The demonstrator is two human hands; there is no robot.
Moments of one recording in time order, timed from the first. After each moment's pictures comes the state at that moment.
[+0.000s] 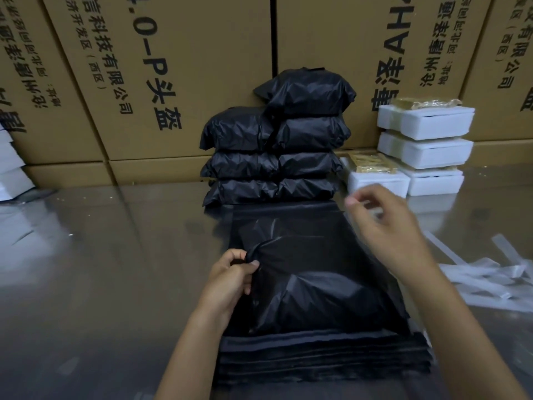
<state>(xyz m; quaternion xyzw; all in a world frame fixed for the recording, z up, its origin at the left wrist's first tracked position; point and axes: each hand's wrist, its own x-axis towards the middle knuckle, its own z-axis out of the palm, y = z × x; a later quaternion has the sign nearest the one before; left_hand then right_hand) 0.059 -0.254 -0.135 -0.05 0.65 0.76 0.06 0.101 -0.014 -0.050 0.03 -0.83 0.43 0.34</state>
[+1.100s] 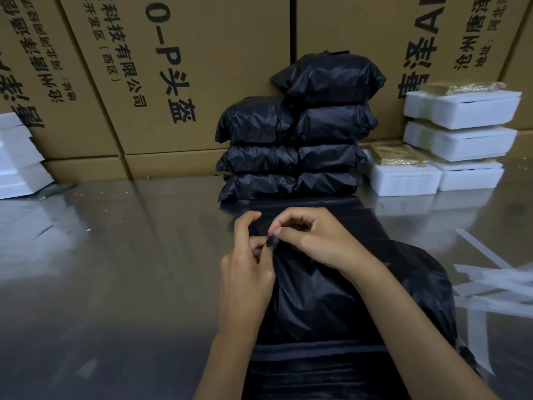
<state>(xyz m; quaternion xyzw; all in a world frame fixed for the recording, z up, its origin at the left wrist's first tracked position) 0.081 -0.250 -0.111 0.10 0.80 0.52 -0.27 0.051 -0.108 -0.067 0.18 -0.81 0.56 0.04</state>
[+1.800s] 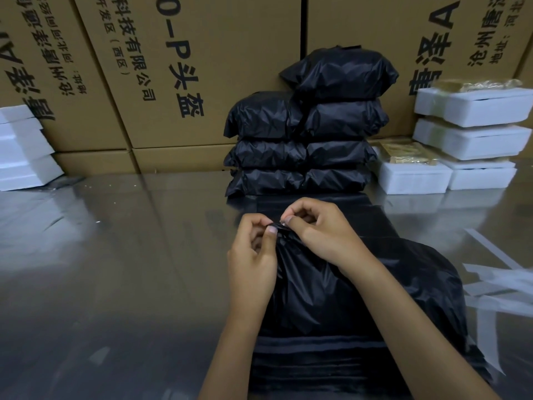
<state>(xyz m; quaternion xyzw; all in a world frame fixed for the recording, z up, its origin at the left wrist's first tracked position) 0.074 -0.250 -0.109 0.09 0.71 0.64 -0.26 0.048 -0.121 -0.070 0.09 -0.83 0.55 0.11</state>
